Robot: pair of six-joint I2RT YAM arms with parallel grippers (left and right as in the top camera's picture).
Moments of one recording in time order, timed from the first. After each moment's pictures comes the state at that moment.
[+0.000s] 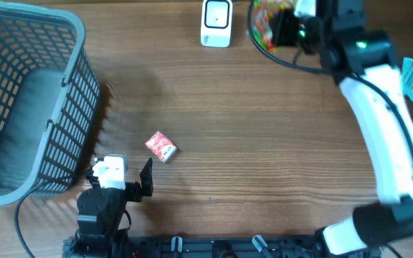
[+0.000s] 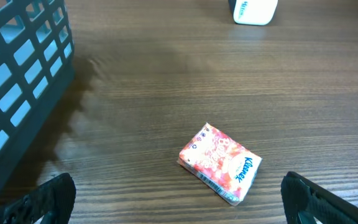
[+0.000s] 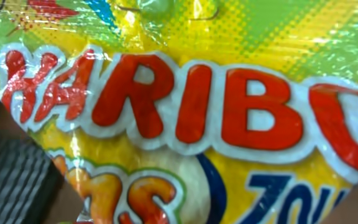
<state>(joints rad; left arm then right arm) -0.09 0.01 0.16 -0.59 0.05 -0.07 0.24 1.71 1.77 -0.71 -0.18 0.27</state>
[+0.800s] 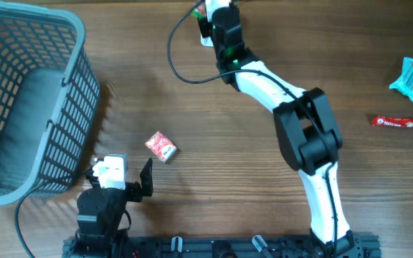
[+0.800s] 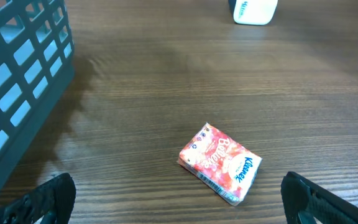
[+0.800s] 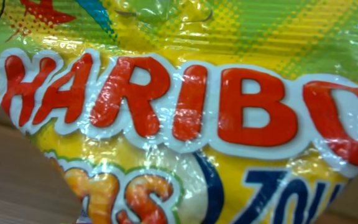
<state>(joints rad) -0.09 0.01 0.16 -0.59 0.05 -0.07 0.47 2.37 1.74 0.44 0.34 -0.13</state>
